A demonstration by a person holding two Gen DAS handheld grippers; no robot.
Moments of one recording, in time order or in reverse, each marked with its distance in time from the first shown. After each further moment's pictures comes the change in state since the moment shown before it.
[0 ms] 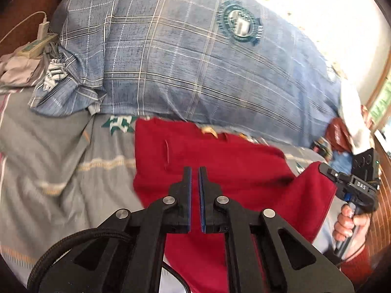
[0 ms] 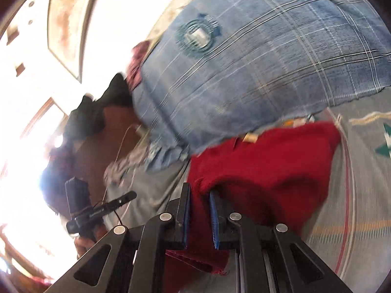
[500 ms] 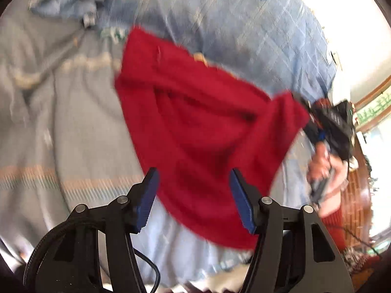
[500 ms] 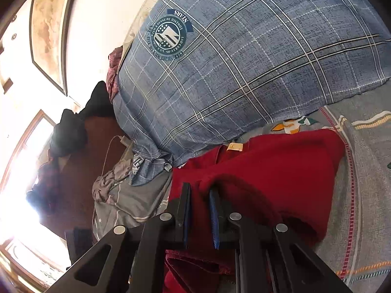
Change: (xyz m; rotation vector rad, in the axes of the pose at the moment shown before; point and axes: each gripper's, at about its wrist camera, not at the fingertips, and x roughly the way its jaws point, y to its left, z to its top) left arm -0.003 0.000 -0.114 -0.171 0.281 -0.172; right arm 0.039 -0.040 0.027 0.061 0.020 -0.016
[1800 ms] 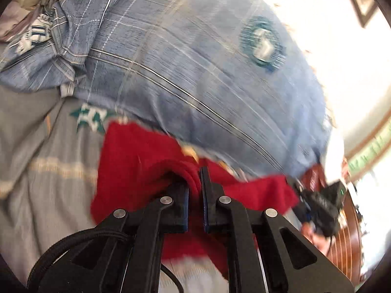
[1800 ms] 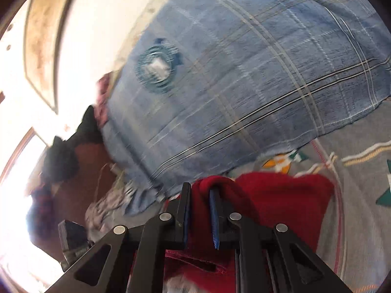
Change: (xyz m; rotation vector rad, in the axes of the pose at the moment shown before) left arm 0.011 0.001 0.174 -0.088 -0.297 -0.049; right arm 0.000 -0.006 0.049 0.047 -0.128 -0.094
